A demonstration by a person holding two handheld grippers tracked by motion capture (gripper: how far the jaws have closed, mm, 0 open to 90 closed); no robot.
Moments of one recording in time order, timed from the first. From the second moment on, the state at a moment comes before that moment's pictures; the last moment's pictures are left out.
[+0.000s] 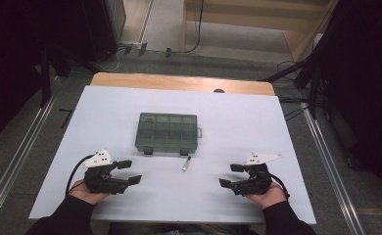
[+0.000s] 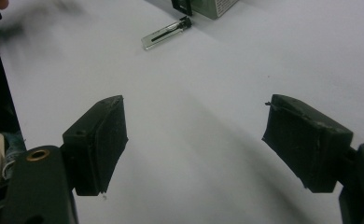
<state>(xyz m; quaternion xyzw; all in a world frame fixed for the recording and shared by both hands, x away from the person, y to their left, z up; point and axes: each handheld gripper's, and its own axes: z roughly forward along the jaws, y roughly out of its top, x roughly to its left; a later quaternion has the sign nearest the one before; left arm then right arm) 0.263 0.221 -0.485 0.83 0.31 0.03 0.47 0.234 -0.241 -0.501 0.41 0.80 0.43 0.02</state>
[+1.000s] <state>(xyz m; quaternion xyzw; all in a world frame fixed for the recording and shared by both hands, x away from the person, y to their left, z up) 0.266 0.220 -0.487 0.83 0.32 0.02 0.46 0.265 -0.256 -0.491 0.43 0.78 0.46 0.01</state>
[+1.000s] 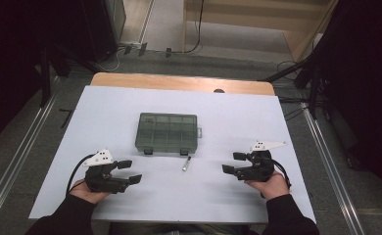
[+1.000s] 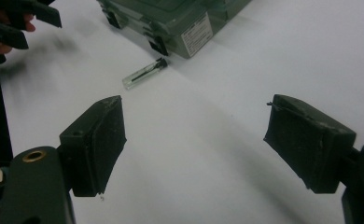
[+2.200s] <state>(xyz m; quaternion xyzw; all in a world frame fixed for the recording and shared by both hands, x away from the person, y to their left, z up) 0.266 0.220 -0.487 0.83 0.32 0.02 0.46 0.300 -0.220 -0.486 0.43 0.79 0.44 0.03</state>
